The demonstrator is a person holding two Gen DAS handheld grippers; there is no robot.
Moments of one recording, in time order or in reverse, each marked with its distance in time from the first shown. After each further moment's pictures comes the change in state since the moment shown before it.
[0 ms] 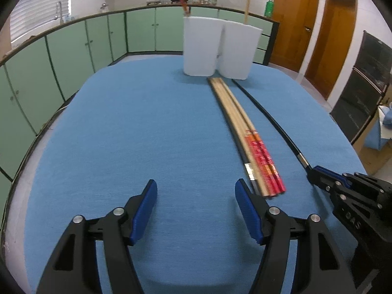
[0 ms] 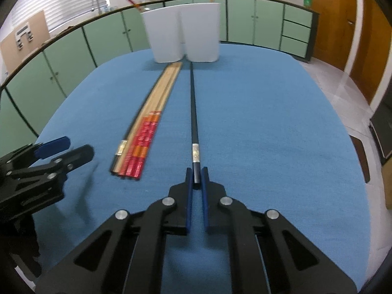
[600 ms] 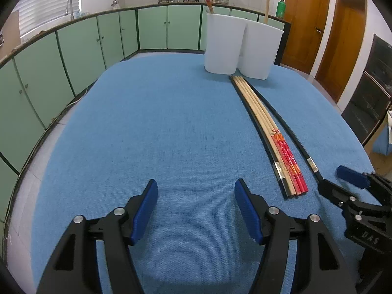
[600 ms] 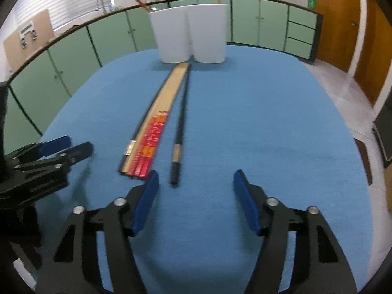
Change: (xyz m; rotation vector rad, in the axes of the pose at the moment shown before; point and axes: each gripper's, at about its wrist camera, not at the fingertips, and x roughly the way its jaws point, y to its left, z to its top) left arm 0.003 0.027 -0.002 -0.034 0.007 0.066; right arm 0.002 0.014 0.001 -0.045 0.009 0.057
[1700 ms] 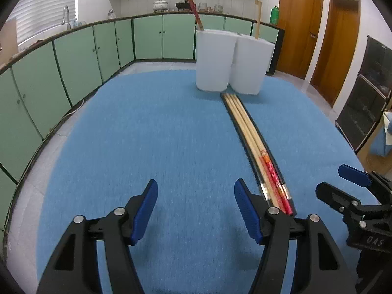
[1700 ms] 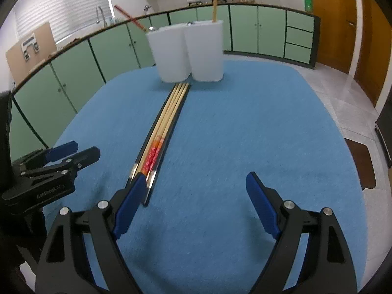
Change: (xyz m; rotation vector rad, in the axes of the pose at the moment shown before) left arm -0.006 -0.012 0.013 0.022 -0.050 -0.015; right arm -0.016 0.000 0.013 0.033 -0.059 0.021
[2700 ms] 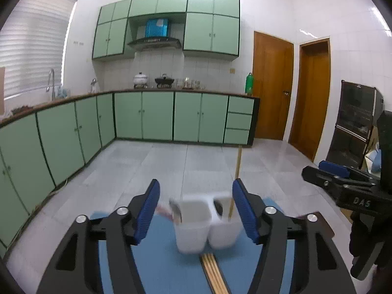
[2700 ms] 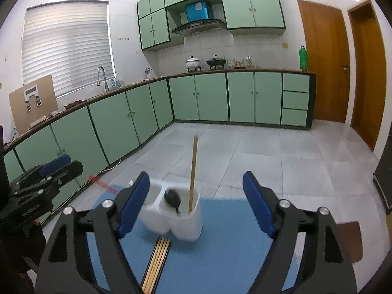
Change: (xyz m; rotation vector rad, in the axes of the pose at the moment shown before) left arm -0.065 -0.019 0.204 0.067 -0.428 -0.113; right arm -0.064 -0.061 0.205 0.007 -0.369 0.009
